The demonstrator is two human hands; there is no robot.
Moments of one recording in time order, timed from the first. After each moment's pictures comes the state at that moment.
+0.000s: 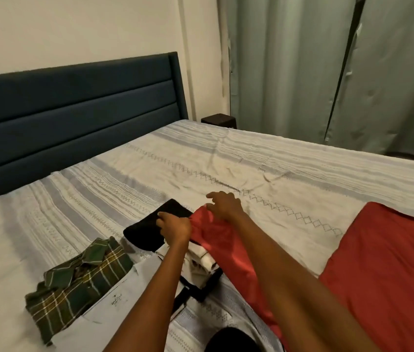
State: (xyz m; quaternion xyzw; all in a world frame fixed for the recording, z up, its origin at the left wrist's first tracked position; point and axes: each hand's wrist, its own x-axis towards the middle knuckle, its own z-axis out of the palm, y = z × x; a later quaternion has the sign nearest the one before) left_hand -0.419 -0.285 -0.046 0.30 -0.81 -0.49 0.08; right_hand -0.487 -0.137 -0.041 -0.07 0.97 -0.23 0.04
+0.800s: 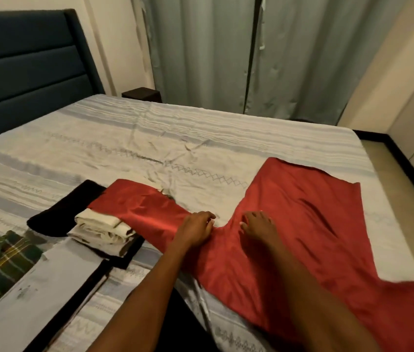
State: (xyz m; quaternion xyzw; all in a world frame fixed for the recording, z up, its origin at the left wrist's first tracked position) left_hand -0.326 -0.075 -0.132 -0.34 -0.92 -0.22 -0.02; right_hand -0.265 0.149 -0.165 0.17 0.97 -0.16 0.06
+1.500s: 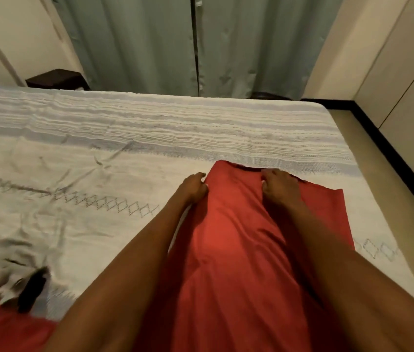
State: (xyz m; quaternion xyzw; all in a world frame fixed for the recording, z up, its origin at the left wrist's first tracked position) left_hand -0.552 0.257 -0.166 -0.27 -0.90 -0.26 -0.22; right_hand -0.409 0.483 -0.186 0.27 0.96 -0.09 -0.07
